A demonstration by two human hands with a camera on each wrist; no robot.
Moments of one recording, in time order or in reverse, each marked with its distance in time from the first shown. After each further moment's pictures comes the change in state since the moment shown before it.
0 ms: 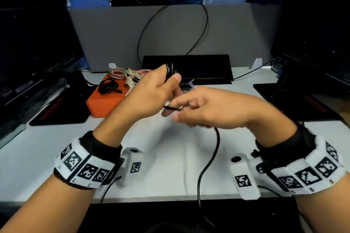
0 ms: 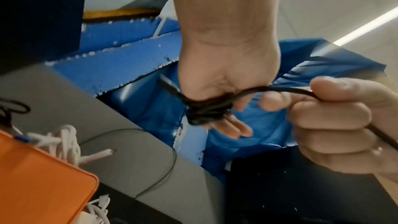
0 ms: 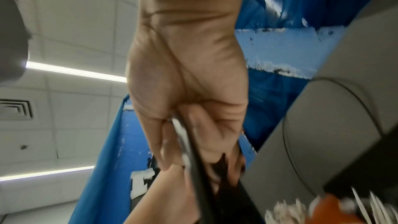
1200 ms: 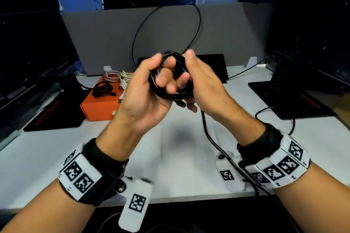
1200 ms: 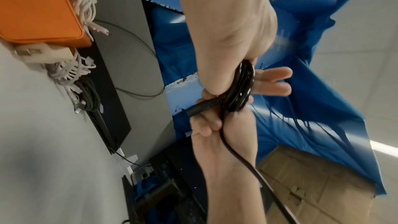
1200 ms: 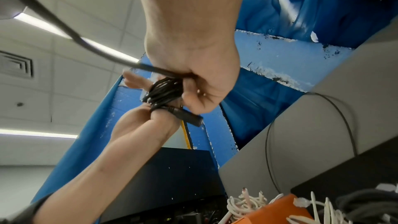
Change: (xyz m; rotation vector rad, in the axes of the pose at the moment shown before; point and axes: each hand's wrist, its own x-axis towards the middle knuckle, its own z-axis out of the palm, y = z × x) left_hand -0.011 0.043 0.012 -1.523 -0.071 -0.143; right_hand 0.023 0.007 0.006 0.356 0.645 -0.157
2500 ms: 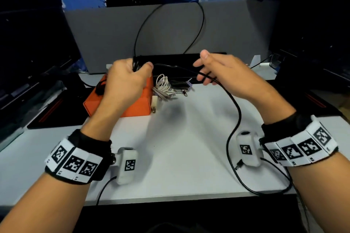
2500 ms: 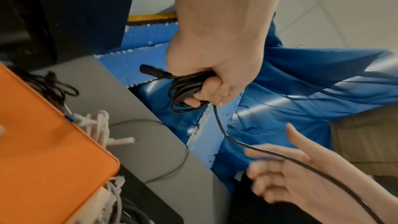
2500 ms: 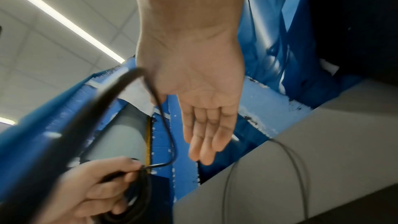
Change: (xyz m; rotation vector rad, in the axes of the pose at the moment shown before) left_hand 0.027 0.029 -0.078 1.326 0.533 0.298; right_hand 0.022 0.012 -0.065 -0.553 -0.004 0.043
